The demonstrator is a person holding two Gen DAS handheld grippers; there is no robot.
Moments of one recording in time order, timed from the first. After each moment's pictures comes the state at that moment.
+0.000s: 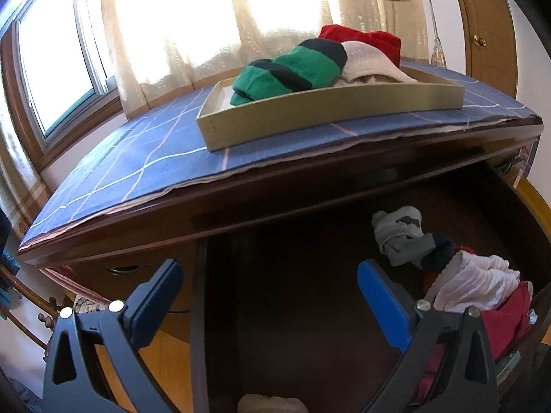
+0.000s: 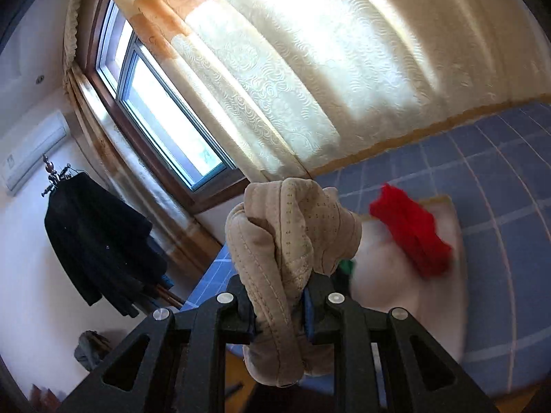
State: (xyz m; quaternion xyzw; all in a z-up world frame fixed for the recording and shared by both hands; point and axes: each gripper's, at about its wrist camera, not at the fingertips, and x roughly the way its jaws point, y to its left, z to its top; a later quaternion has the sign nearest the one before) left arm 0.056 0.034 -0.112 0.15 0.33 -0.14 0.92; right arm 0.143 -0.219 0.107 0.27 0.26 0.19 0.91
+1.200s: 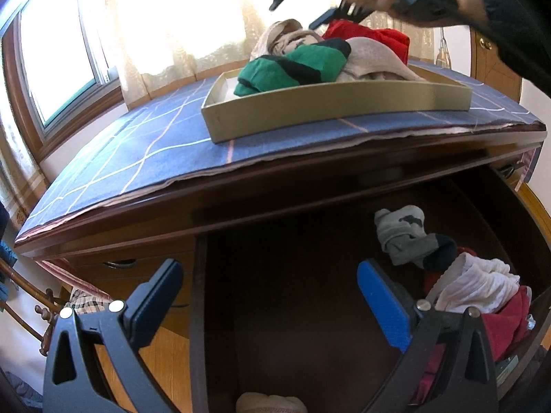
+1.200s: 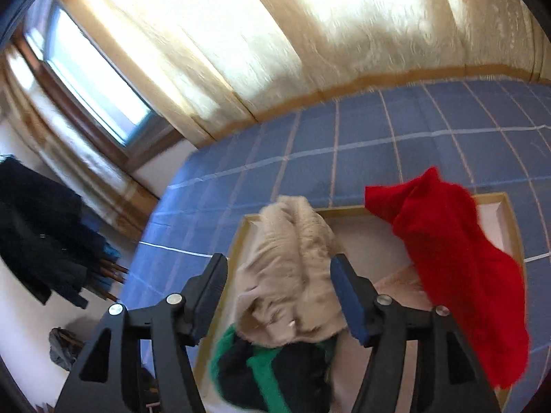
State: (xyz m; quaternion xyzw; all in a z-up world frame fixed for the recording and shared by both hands) left arm 0.065 0.035 -0.116 0.15 0.34 -0.14 0.92; right arm 0.316 -0.184 0.039 0.24 0.41 0.13 0.87
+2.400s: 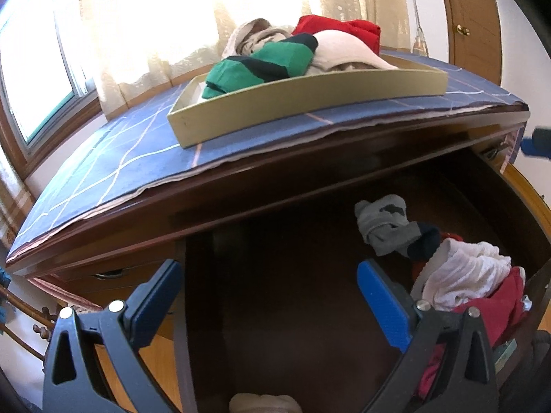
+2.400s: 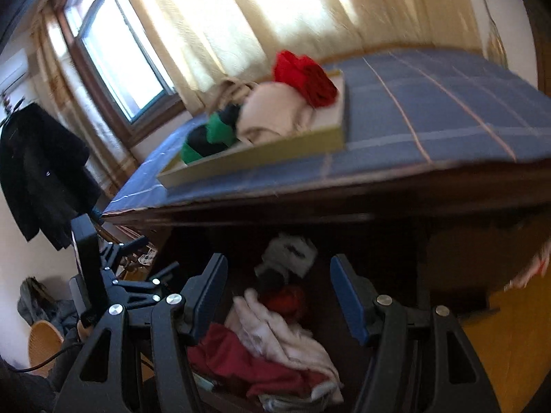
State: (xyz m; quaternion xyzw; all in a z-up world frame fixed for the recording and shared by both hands) left arm 0.059 0.026 -0.117 0.17 0.34 -0.18 0.91; right arm -0.024 -0.236 -0.050 0.20 0.37 0.09 0.90
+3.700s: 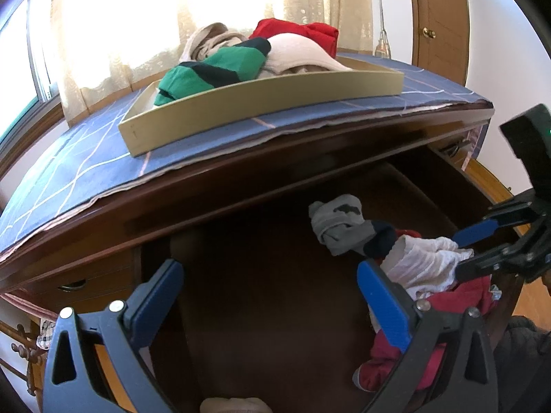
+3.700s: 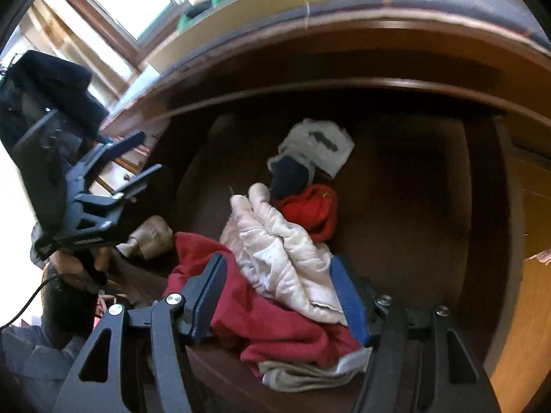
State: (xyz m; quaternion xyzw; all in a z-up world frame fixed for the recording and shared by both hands) left arm 0.053 0.017 -0.114 0.16 0.35 -0.27 0.88; right arm 0.006 -0.184 -0.134 0.16 0.53 0.17 0.81
